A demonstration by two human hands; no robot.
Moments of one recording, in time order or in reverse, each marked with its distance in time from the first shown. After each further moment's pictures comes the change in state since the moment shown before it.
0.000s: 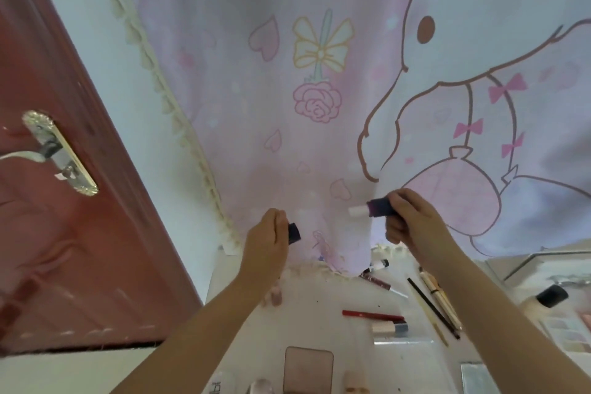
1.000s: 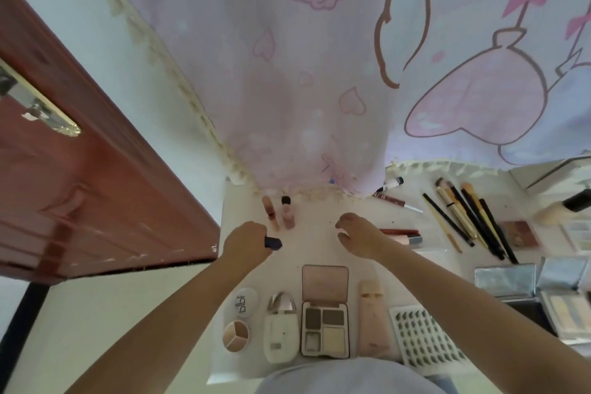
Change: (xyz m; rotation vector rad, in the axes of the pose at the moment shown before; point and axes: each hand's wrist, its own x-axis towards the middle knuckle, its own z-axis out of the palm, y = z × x) left_hand -0.047 -0.114 -0.004 0.870 -0.822 -0.252; right_hand -0.008 0.192 0.040 -1.195 -0.593 0.286
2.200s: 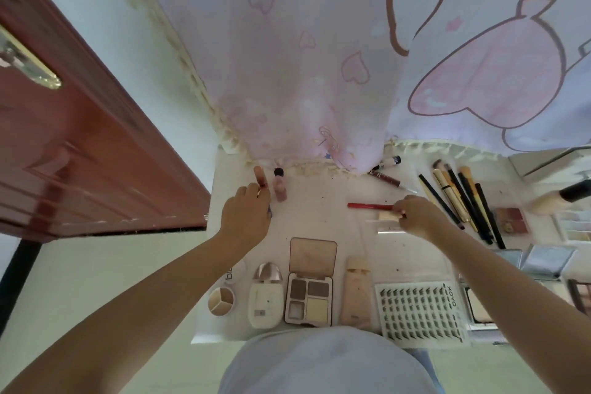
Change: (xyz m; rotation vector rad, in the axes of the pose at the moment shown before) left_hand -0.005 0.012 0.020 0.188 0.346 0.089; right_hand -0.026 0.104 -0.020 -0.231 0.109 0.190
